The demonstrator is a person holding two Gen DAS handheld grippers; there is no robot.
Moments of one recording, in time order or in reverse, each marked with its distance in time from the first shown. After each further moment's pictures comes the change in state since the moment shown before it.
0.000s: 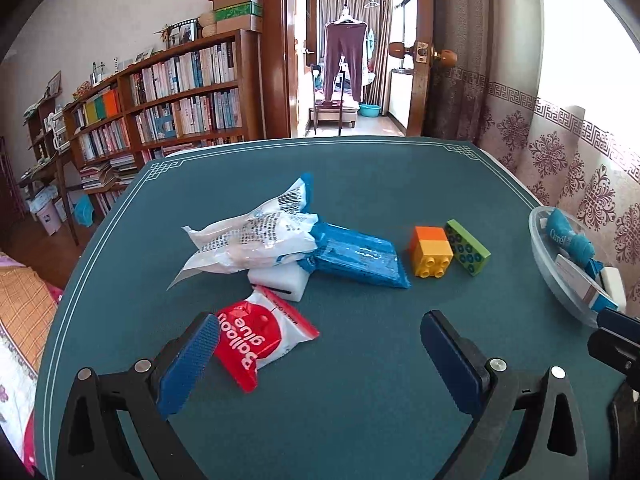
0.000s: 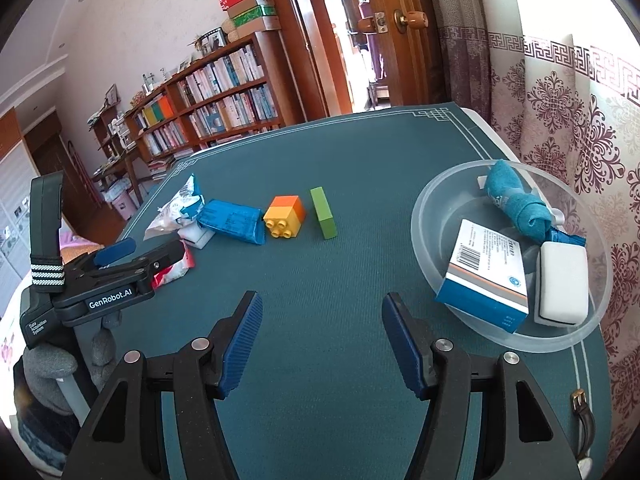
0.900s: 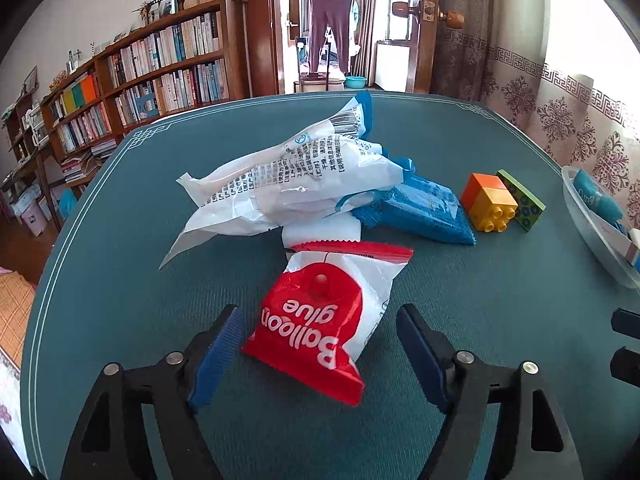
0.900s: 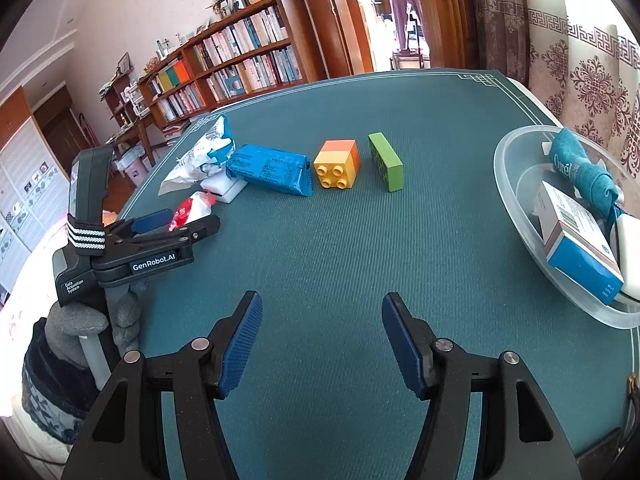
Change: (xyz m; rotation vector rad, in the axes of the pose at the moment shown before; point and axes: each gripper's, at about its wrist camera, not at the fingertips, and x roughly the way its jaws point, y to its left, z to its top) left arm 0.053 0.034 -0.015 0.061 0.105 -0.059; right arm 0.042 0.036 -0.018 -0.031 0.115 0.046
